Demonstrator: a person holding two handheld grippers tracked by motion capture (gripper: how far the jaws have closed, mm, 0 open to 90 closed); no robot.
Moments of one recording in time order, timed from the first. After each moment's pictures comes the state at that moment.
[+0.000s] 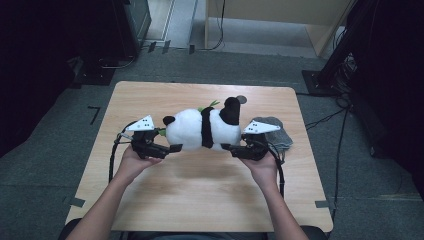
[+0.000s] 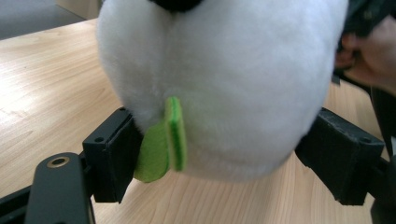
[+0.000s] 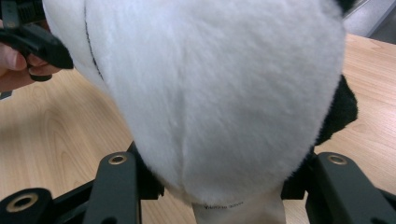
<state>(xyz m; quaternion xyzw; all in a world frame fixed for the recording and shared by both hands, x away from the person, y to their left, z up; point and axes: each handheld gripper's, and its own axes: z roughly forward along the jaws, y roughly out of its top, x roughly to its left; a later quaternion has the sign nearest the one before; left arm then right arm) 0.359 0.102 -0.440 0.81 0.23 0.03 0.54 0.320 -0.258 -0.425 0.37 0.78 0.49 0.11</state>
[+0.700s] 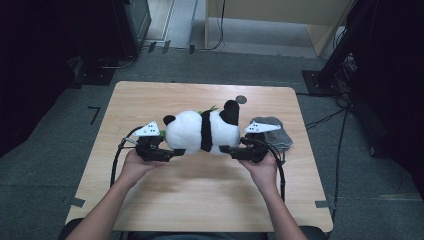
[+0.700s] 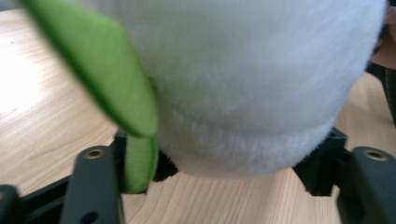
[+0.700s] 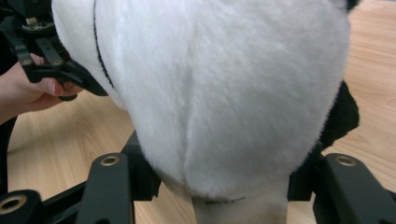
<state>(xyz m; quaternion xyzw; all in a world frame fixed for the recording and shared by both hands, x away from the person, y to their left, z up) 0.353 0.092 -0.454 0.82 0.25 0.02 0.52 0.321 -0.258 -0.433 0.40 0.77 0.50 0.05</state>
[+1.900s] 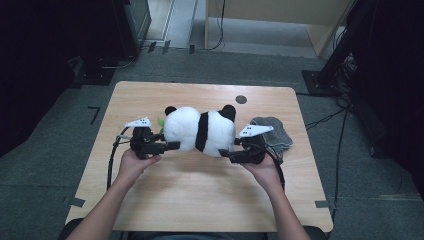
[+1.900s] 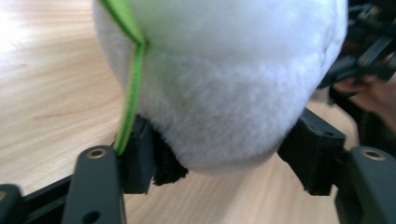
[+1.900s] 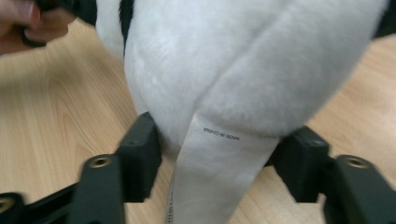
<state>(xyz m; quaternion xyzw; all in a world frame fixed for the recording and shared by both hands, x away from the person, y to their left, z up) 0.369 0.109 -0.458 0.78 0.34 -0.04 0.53 0.321 -0.254 -0.435 0.36 0.81 0.45 0.08</state>
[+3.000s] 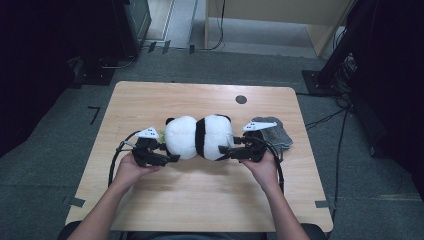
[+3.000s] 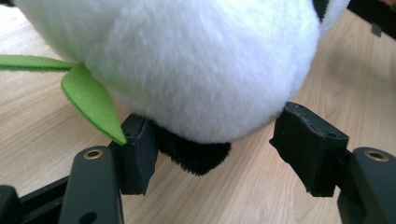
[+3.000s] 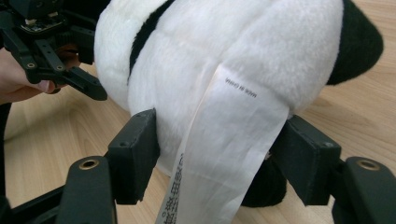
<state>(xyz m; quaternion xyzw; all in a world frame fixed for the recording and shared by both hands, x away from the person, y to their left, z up) 0.355 0.104 -0.476 0.84 0.31 -0.03 0.44 0.333 -0.257 -0.441 0.41 0.78 0.47 0.03</state>
